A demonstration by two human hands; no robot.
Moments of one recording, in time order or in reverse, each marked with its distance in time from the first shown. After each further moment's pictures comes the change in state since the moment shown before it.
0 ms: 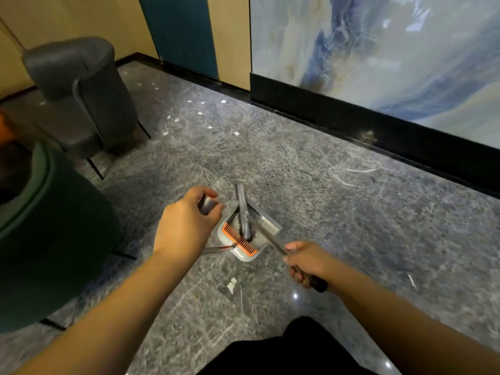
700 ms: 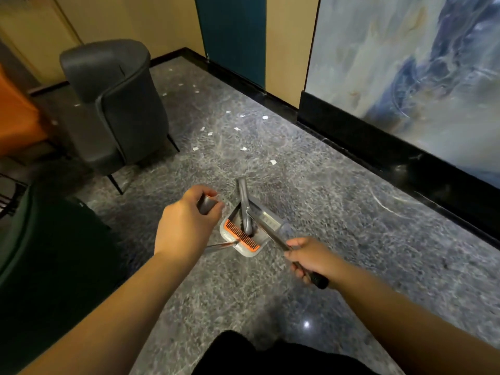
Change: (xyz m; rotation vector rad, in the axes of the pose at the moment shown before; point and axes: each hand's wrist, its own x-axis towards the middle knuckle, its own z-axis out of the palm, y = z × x) left_hand 0.414 -0.035 0.073 0.014 0.189 -0.156; right_hand 0.329 -0.332 -0.083 -0.147 -0.152 -0.057
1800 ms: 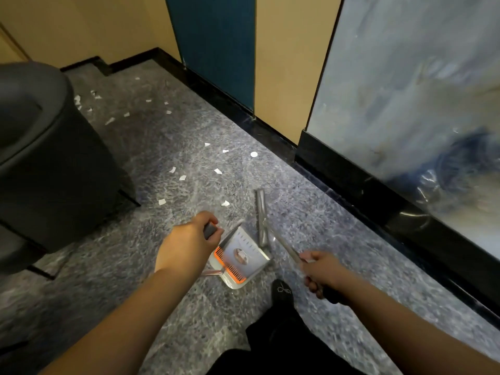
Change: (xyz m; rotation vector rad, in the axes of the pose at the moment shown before) left_hand 0.574 -0.004 0.278 0.264 -0.259 0.013; right_hand 0.473 -0.319 -0.255 0.090 0.139 0.183
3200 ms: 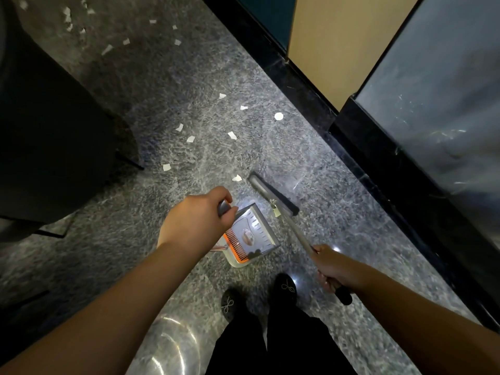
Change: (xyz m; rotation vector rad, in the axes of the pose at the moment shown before) left_hand 0.236 0.020 0.051 0.144 -0.172 -0.051; right_hand 0.234 -0.122 -0.038 -0.297 -0.203 0.369
